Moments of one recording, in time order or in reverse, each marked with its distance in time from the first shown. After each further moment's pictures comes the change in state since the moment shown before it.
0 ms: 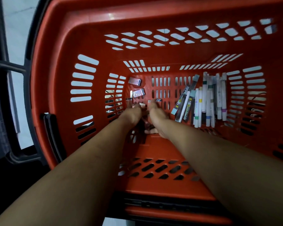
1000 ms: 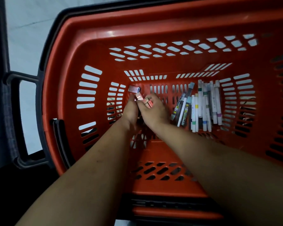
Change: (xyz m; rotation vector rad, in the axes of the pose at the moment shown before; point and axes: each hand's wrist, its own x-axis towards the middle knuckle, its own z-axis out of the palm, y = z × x) left_hand -0.011 0.024 0.003 -0.750 -0.211 0.036; right_hand -0.015 -0.017 0.003 -0.274 0.324 -0.606
